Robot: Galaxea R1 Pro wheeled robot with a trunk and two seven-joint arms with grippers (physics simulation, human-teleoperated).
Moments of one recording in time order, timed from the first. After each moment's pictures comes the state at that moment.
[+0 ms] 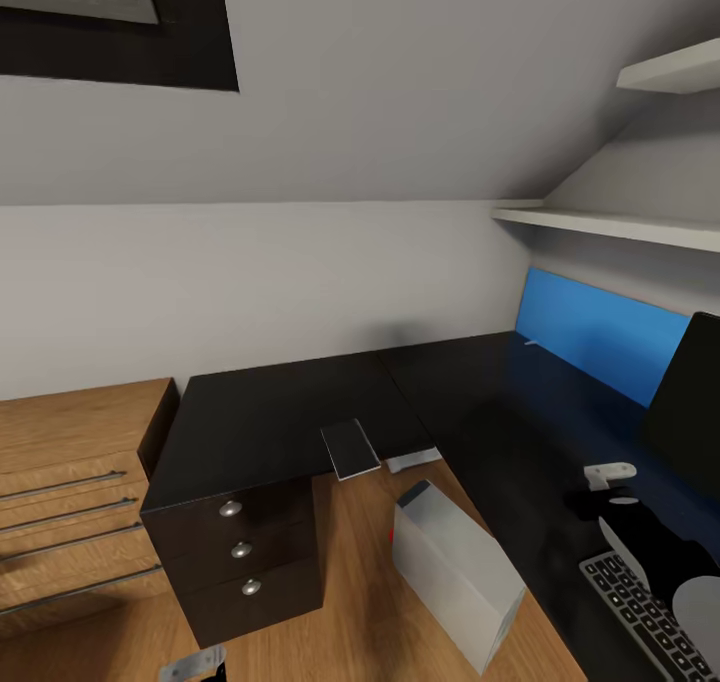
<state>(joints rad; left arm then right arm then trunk) 0.09 0.05 -0.17 -1.12 0.32 0.05 0.42 -0.70 -0.41 0.23 -0.52 -0.14 0.30 -0.08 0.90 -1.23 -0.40</state>
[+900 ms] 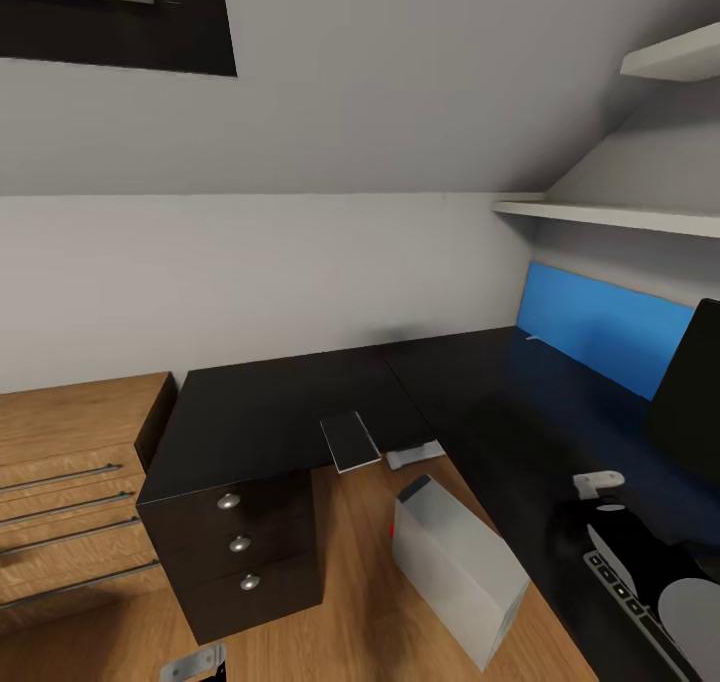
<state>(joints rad) 0.09 0.05 -0.17 -1.12 0.31 0.05 0.42 -0.70 -0.37 0.23 -0.47 -0.11 0.30 -0.08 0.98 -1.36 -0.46</state>
